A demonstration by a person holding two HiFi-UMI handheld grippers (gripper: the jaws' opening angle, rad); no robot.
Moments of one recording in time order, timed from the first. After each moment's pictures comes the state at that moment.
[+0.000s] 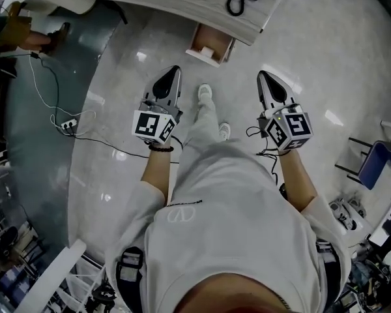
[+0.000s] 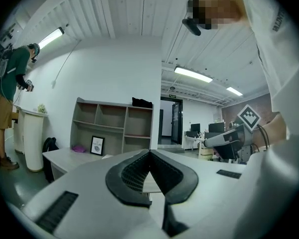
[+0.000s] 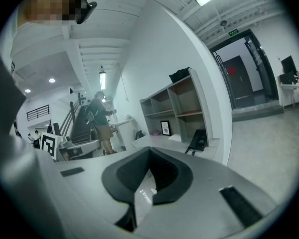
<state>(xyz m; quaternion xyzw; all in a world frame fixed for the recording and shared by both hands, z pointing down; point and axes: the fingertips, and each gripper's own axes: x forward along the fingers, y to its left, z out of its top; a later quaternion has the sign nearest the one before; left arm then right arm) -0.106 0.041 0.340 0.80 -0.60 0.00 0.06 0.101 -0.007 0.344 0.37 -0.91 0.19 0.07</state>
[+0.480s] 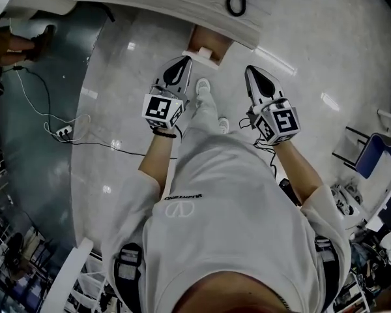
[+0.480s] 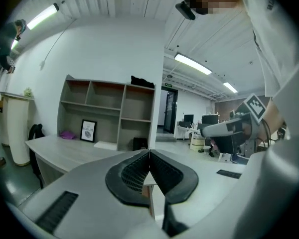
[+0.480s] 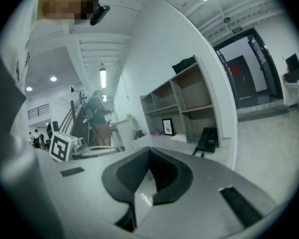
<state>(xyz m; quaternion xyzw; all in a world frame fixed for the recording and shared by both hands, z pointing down) -0.125 -0.069 0.430 0.83 -0.55 0.05 0.11 0.029 -0.079 0.395 0.37 -0.91 0.18 0.07</state>
